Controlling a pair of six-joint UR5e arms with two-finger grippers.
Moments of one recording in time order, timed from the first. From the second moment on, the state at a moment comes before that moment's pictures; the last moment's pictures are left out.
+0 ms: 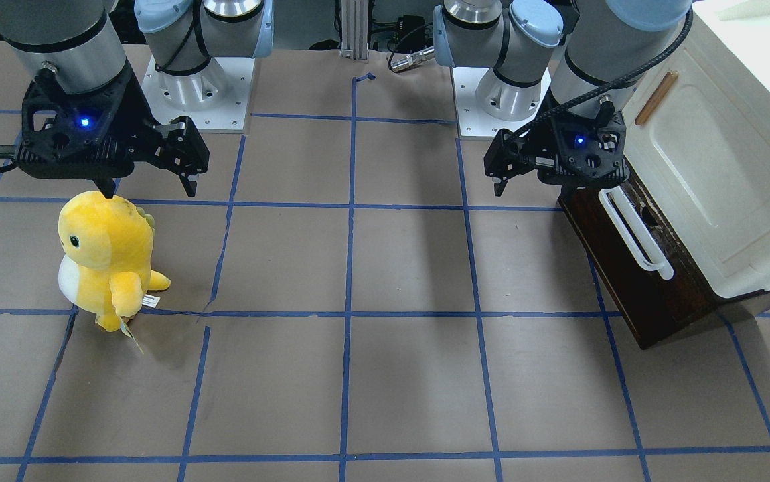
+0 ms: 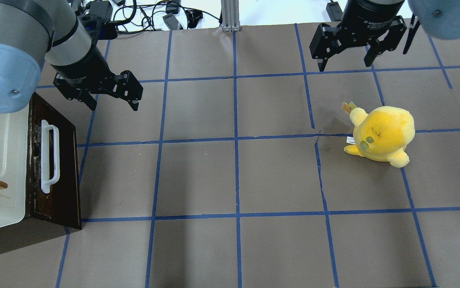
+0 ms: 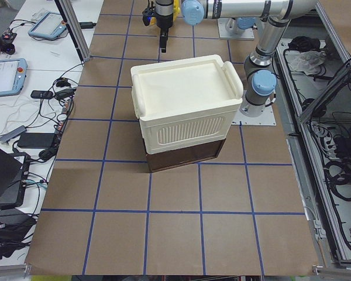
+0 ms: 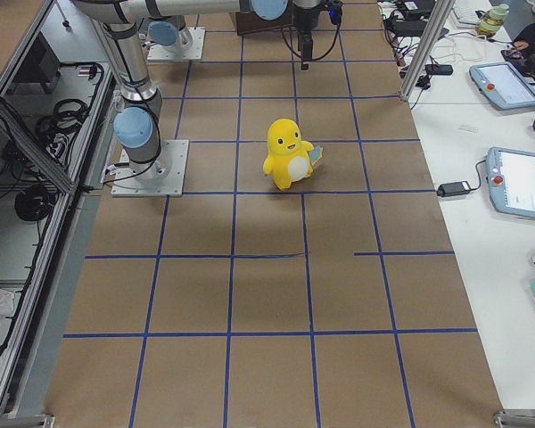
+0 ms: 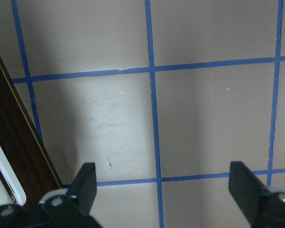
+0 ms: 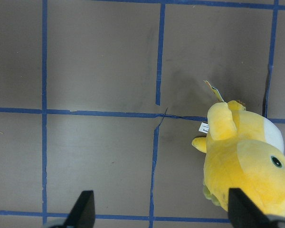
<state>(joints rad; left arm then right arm) -1.56 -1.58 -1.65 -1.48 1.57 0.07 1.60 -1.48 1.44 -1.57 -1.58 -0.02</state>
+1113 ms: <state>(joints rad) -1.58 -1.71 -1.67 -1.46 1.89 -0.10 1.60 -1.48 1.44 -1.57 -1.58 -0.02</state>
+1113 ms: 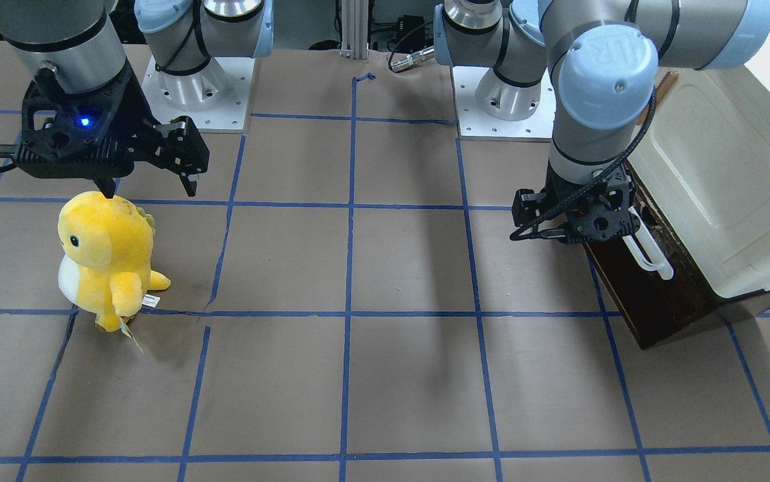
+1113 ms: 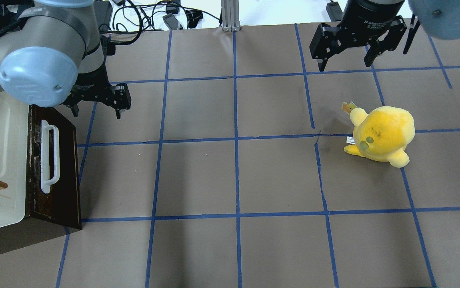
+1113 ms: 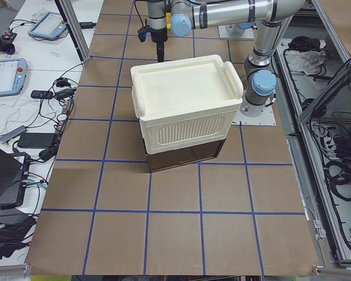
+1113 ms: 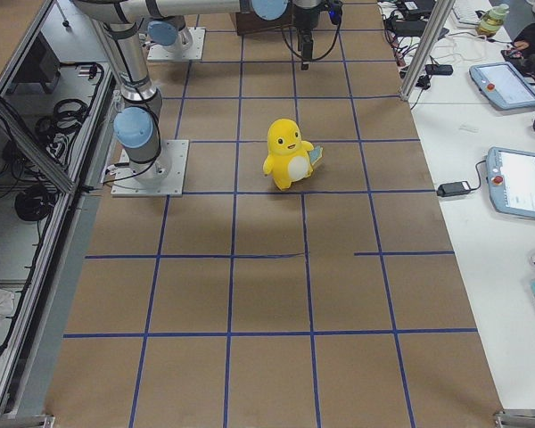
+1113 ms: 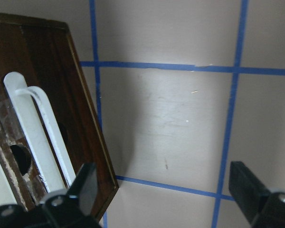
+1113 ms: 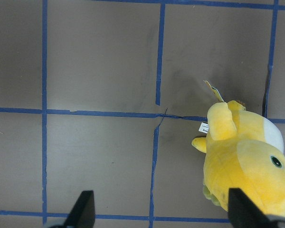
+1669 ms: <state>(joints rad) -1.59 -1.81 -1.71 -1.46 2.08 -0.24 1.60 -1.48 1.44 -1.57 -1.58 -0.02</state>
